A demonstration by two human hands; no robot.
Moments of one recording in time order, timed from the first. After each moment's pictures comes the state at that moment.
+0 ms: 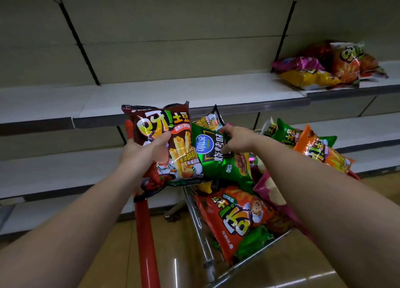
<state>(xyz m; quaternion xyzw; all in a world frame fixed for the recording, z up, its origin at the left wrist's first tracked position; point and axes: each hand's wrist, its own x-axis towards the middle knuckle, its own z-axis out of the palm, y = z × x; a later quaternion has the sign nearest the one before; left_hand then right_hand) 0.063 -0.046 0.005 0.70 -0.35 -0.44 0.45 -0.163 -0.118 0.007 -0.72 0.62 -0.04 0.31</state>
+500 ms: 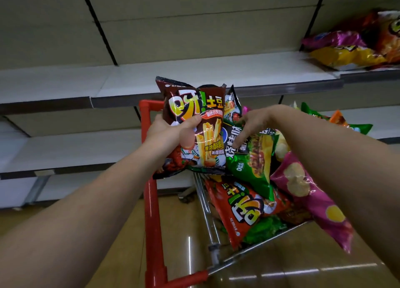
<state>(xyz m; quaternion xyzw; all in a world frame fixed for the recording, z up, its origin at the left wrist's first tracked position) 0.034 -0.047 0.005 0.69 -0.40 -0.42 0.43 -0.170 -0.150 0.003 -0.72 0.58 0.15 0.35</state>
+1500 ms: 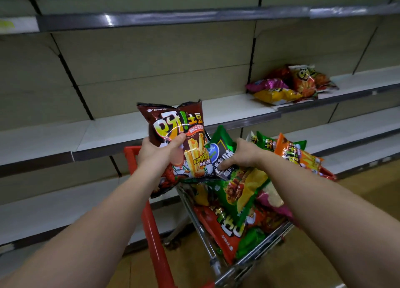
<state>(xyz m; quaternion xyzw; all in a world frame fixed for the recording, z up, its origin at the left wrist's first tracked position) 0.027 -0.025 0.060 0.64 -0.43 -0.42 0.48 -0.184 -0.053 0.040 -0.62 0.70 -0.14 0.33</state>
